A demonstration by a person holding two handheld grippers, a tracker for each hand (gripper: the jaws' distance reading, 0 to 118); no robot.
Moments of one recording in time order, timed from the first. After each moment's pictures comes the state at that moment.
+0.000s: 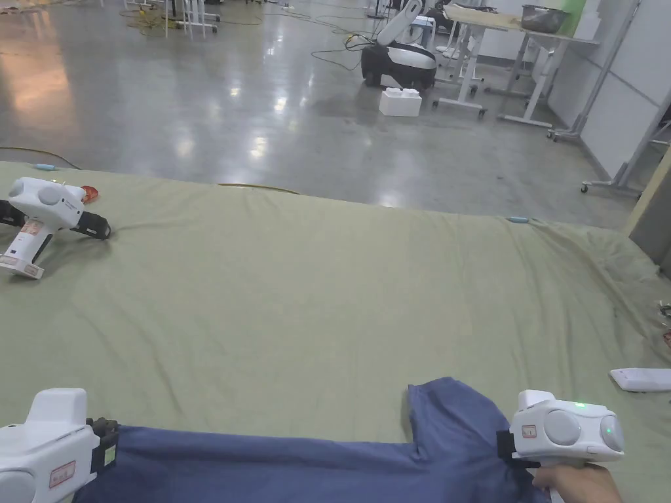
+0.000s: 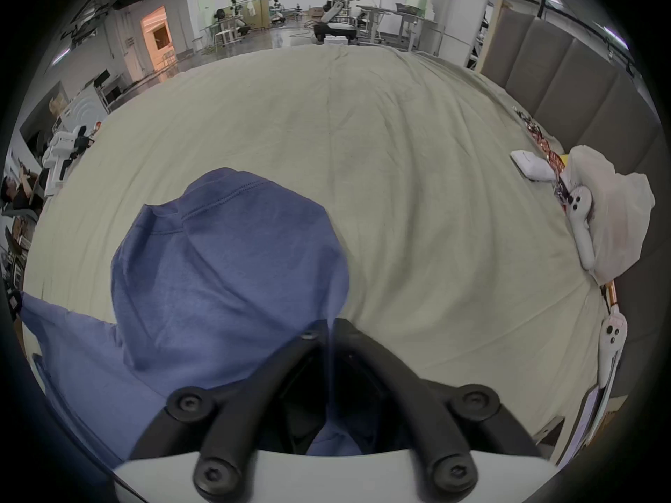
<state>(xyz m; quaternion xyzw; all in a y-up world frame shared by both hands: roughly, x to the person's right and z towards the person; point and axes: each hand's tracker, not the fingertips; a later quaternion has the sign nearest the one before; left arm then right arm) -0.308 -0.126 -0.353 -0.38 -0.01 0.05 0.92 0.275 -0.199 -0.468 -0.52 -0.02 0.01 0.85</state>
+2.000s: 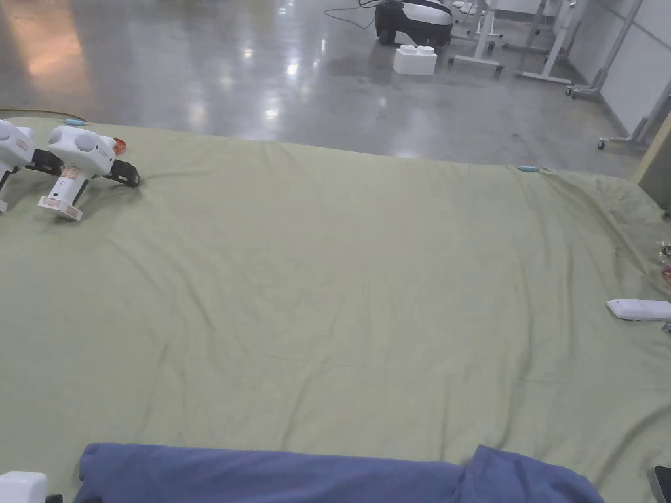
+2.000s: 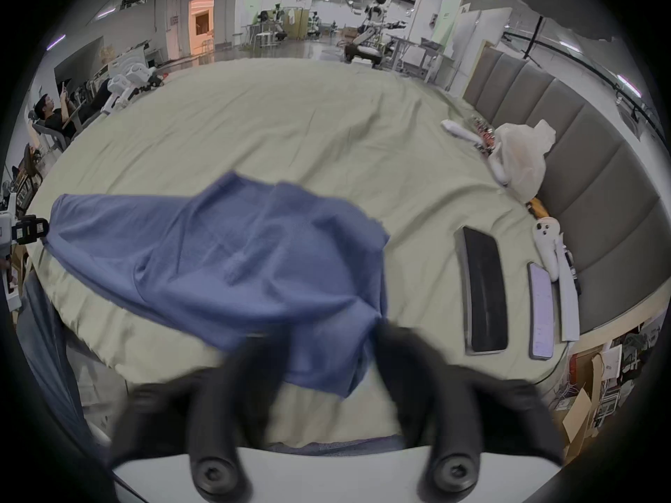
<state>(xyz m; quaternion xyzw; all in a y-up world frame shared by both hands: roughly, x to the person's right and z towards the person) -0.326 -0.153 -0.157 -0.42 -0.01 0.02 0.91 0.257 -0.142 -0.141 -0.46 -0.02 0.09 0.88</state>
